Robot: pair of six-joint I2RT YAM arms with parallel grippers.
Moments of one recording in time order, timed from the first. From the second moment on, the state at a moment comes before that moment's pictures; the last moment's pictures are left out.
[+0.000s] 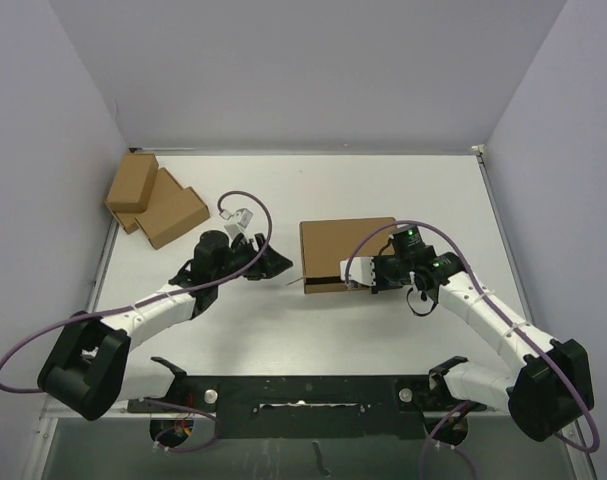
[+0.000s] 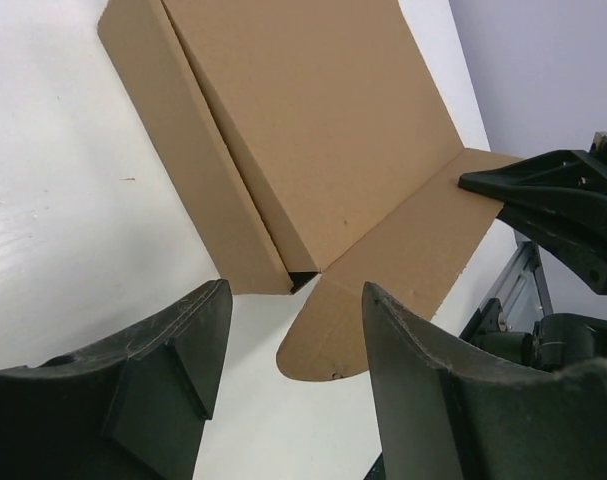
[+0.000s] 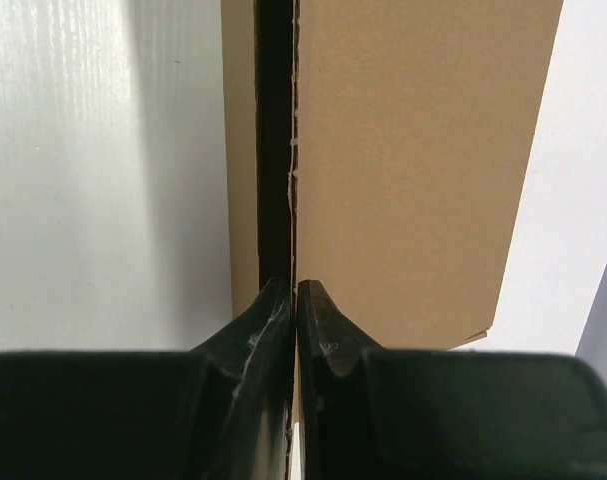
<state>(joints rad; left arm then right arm) -0.50 1.26 0.54 0.36 0.37 -0.72 0.46 1.14 0.80 -0.62 -0.32 -1.22</state>
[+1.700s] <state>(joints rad) -0.62 1.63 0.78 0.22 0.22 -0.61 -0.21 1.66 1.01 -0.44 -0.85 -0.15</state>
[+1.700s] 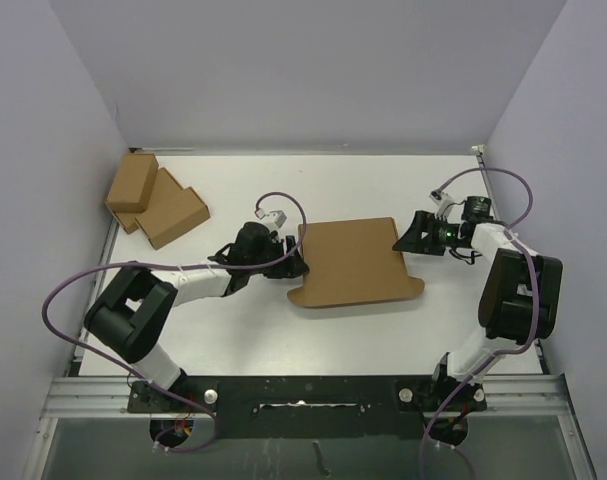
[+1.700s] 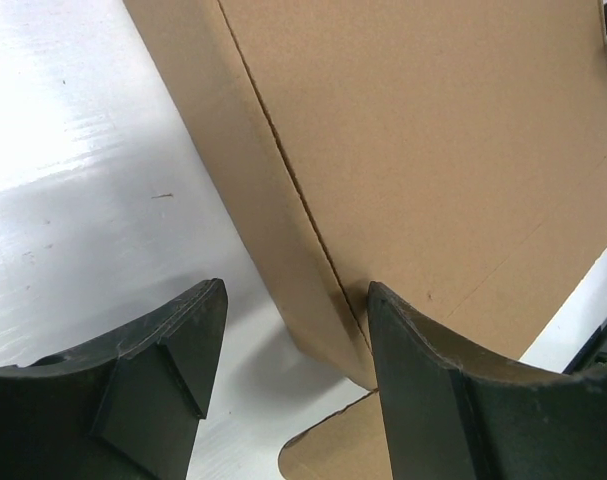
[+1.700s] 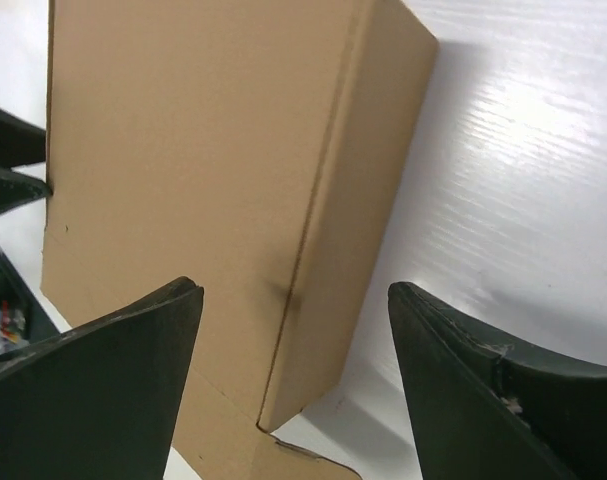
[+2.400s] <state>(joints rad) -0.53 1.39 0.44 0.51 0.22 -0.71 -0.27 1.83 1.03 -0.43 -1.01 -0.02</state>
